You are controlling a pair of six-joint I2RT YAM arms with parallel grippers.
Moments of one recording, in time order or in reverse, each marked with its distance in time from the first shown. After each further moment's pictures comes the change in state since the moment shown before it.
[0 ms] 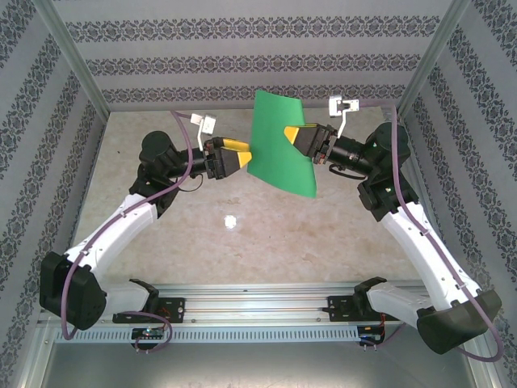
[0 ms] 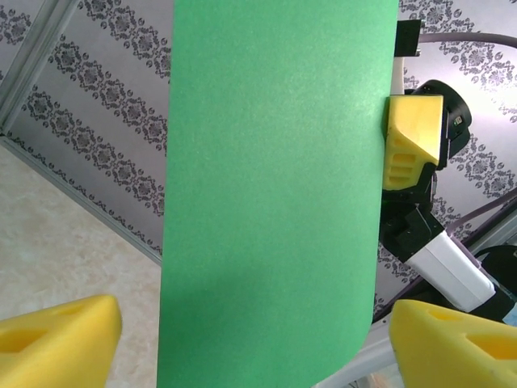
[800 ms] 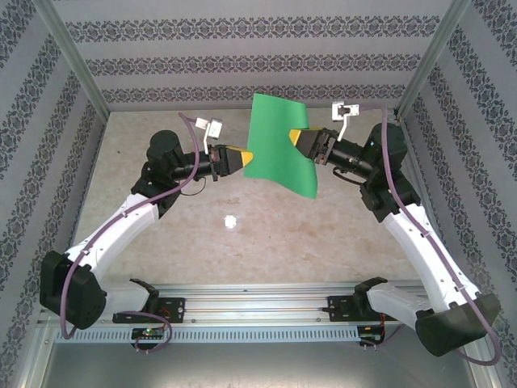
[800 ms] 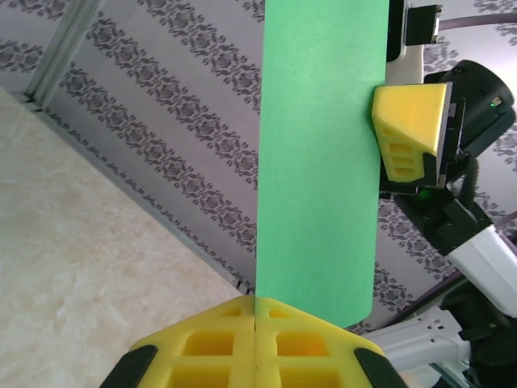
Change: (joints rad) left arm -0.019 0.000 0.006 -0.179 -0.072 0.112; right arm -0.056 -0.017 -0.028 -0.196 0.122 -0.143
